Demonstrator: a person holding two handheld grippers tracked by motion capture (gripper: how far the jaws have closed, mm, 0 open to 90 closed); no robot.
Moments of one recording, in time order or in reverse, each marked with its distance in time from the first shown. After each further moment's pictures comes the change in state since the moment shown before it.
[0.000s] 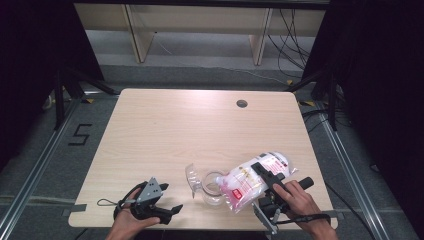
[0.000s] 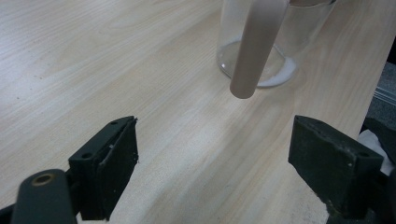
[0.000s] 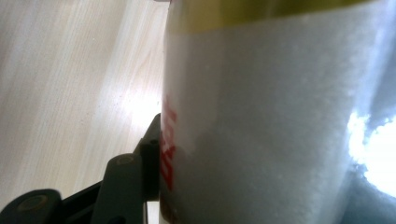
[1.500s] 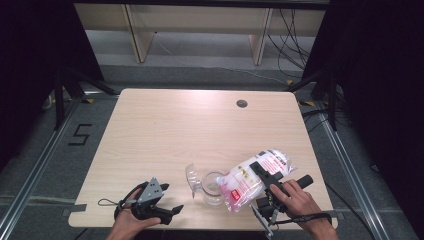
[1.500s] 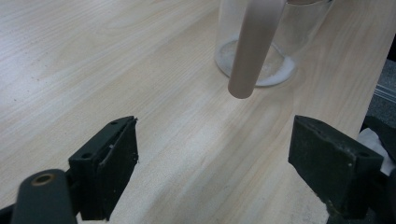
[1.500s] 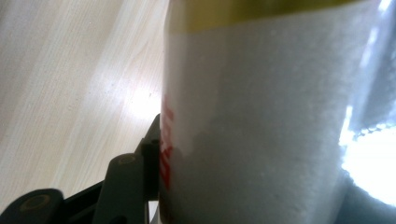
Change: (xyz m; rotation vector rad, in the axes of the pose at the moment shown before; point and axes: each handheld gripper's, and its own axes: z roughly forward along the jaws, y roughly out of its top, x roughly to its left) left arm -0.002 0.000 0.002 -0.024 -0.007 -0.013; right arm -0.003 0.004 0.001 0.024 -0.011 -0.112
